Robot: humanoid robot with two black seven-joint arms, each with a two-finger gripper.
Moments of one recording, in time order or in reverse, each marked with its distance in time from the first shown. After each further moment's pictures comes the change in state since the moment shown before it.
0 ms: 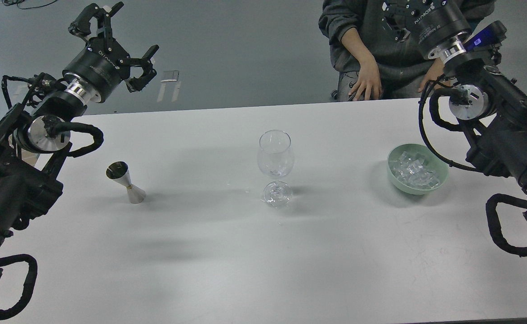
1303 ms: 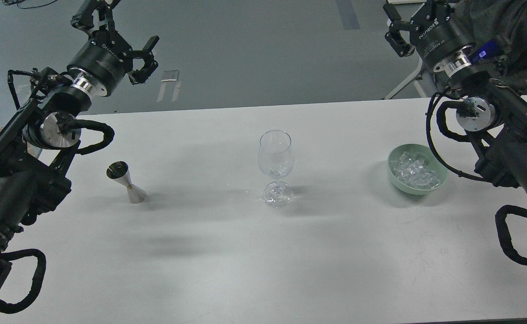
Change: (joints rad) left arm -0.030 -0.018 0.012 0.003 0.103 0.036 -0.083; right arm -0.030 -0.029 -0.021 0.032 -0.006 0.000 -0.008
